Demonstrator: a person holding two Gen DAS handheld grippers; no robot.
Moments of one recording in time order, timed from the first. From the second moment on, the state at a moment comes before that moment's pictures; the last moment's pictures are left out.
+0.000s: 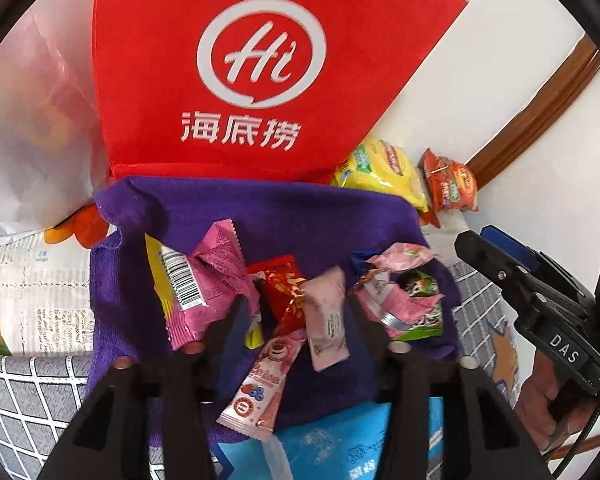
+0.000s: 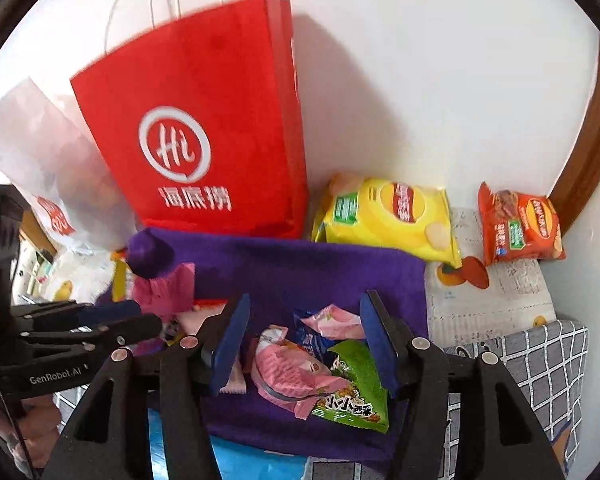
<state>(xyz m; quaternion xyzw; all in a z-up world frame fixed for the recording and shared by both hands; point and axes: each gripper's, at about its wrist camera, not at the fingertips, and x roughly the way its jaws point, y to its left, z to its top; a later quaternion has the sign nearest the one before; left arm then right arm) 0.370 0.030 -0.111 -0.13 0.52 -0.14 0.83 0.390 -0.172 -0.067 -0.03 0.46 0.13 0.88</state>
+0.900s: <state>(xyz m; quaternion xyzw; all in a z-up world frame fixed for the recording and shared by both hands) 0.279 0.052 -0.037 -0.12 0.48 -0.12 0.86 0.265 -0.183 -0.025 0.00 0.47 0.14 0.87</state>
